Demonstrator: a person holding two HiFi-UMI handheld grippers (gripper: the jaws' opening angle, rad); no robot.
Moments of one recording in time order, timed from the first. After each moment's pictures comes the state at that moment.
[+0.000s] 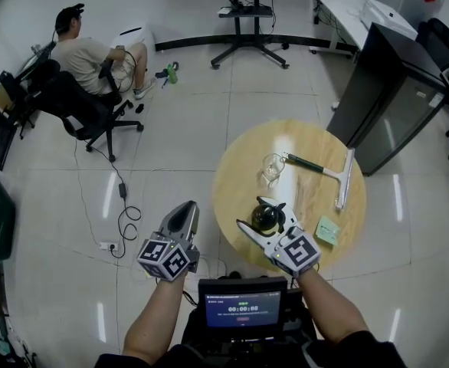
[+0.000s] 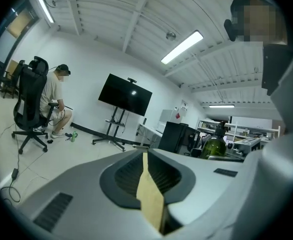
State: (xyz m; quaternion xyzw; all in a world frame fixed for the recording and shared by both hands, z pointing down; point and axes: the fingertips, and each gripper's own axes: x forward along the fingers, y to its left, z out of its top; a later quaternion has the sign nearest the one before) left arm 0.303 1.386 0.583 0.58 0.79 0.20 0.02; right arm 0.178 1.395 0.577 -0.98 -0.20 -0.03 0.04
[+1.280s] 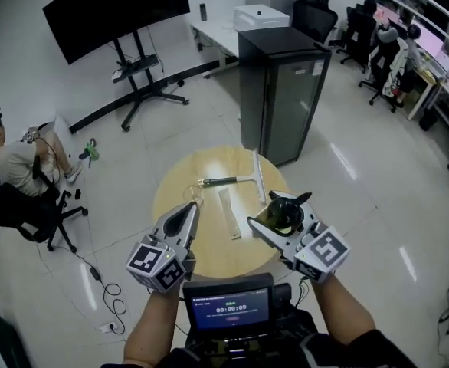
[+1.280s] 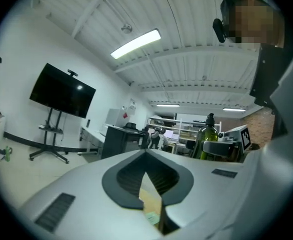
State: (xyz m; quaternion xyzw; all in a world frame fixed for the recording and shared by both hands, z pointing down) left arm 0.007 1.373 0.366 0.33 0.94 0.12 0.01; right arm -0.113 1.324 0.345 -0.90 -0.43 0.01 0.02
